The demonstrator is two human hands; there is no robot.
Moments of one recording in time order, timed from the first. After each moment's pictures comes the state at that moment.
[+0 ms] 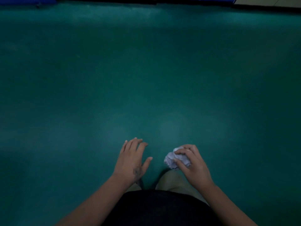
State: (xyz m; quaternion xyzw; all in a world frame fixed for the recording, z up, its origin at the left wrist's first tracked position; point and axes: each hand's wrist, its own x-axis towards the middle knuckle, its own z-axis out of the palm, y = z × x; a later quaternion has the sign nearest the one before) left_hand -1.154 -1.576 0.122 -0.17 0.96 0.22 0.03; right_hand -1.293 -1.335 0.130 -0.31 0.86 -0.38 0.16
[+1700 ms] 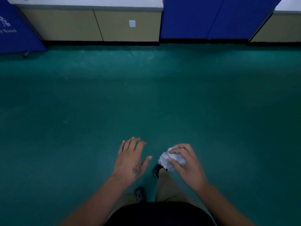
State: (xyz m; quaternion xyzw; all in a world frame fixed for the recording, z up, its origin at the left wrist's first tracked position) left_hand -1.928 -2.101 0.140 -0.21 0.95 0.21 0.06; right_hand -2.061 -1.879 0.134 -0.33 0.83 -0.43 0.16
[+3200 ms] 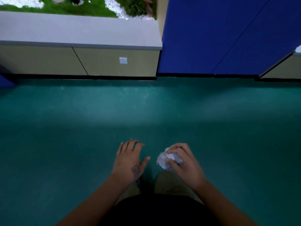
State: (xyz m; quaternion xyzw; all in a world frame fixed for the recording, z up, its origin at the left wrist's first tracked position) left_hand -2.553 -2.518 0.120 -0.21 0.95 0.22 0.05; right_hand -2.694 -2.300 0.142 -0.37 0.82 -0.40 0.16
